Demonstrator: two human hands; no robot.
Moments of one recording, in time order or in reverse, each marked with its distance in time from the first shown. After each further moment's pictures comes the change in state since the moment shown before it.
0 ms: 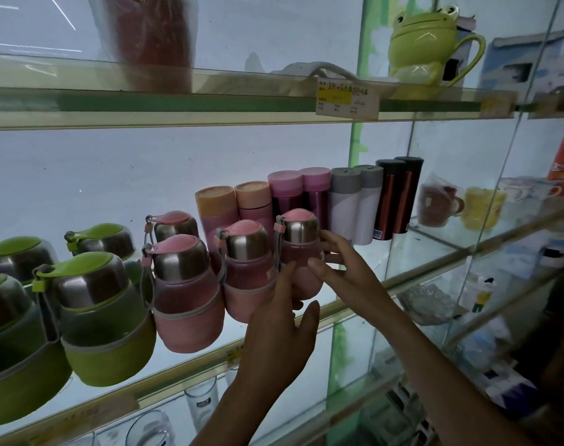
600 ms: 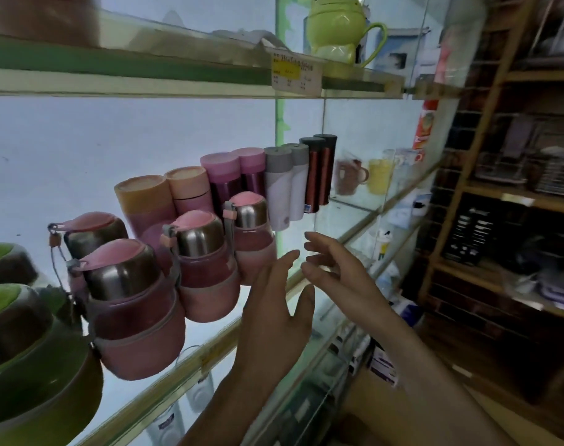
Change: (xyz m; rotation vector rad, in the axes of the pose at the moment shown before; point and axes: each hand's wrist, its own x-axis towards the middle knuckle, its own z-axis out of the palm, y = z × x) left_hand 0.005 -0.008 0.012 -0.262 -0.180 0.204; right_hand -0.075 -0.024 -0.001 -0.058 0.266 0.154
